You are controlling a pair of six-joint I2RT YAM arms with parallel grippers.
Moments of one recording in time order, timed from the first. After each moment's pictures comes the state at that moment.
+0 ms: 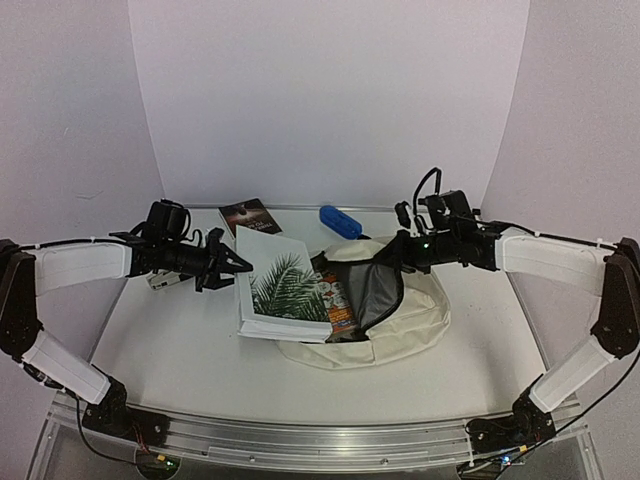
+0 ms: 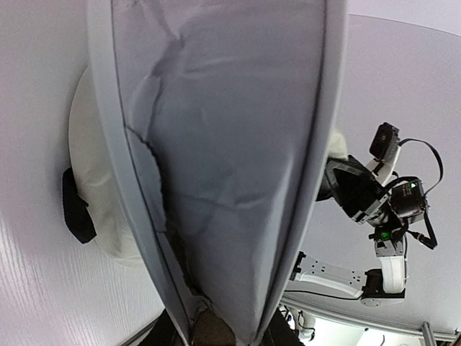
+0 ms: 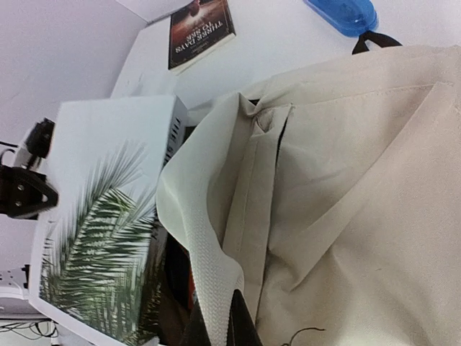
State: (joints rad) left arm -0.41 1.41 0.86 -0.13 0.80 -1.02; right arm 0.56 1.53 1.08 -0.22 -0.33 0.56
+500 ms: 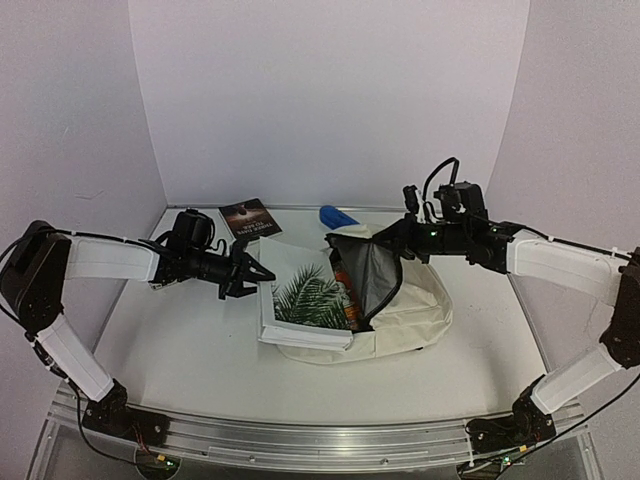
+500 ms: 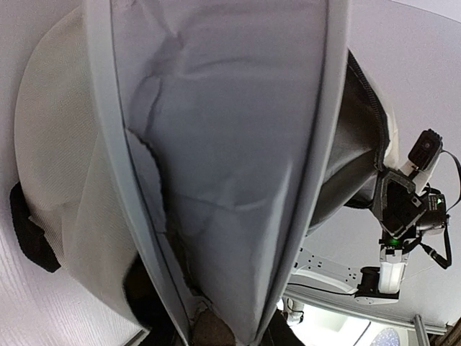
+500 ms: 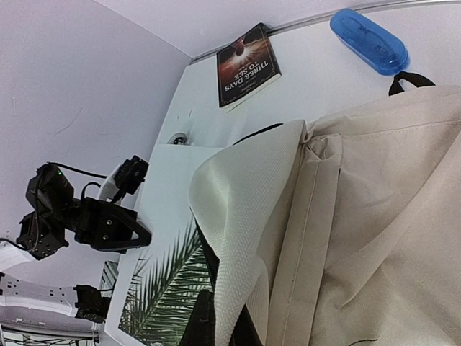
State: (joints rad) left arm -0.50 1.57 0.86 0.07 0.83 -1.12; right arm 0.57 1.45 1.05 -0.08 -0.37 0.70
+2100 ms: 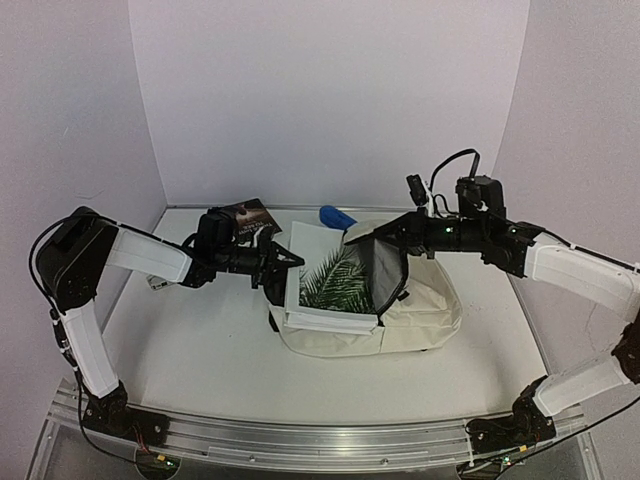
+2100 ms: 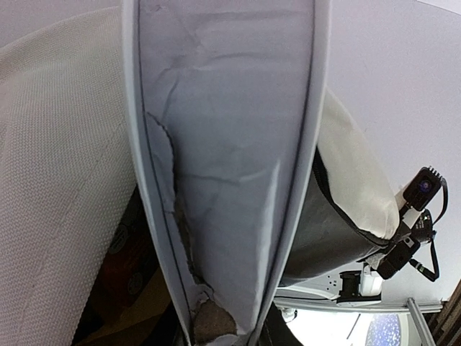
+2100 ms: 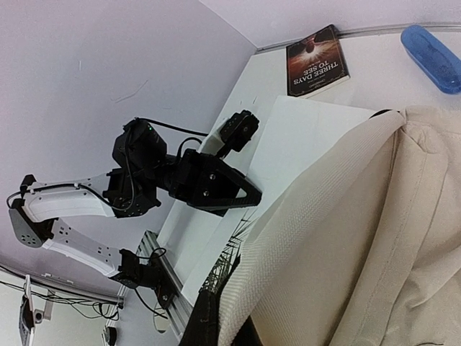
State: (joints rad) left arm -0.58 1.83 0.97 0.51 0.82 -1.27; right arm 0.58 1.33 1.03 -0.06 -0.55 0.68
